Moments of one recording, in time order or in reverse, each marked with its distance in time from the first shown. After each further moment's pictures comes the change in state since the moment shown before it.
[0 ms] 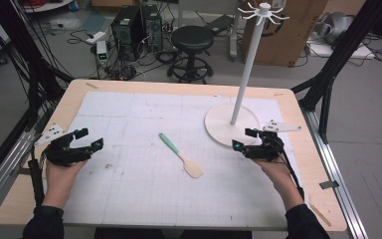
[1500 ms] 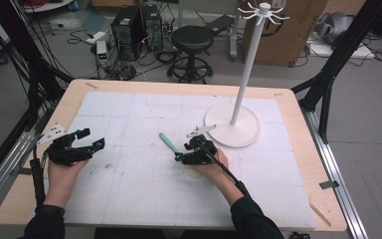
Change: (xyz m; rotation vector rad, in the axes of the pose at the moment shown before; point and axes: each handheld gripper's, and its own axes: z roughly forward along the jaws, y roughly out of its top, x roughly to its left) left arm 0.001 -0.002 0.004 0.011 -0.012 -0.012; right arm 0.106 0.000 0.150 0.332 0.062 -0.095
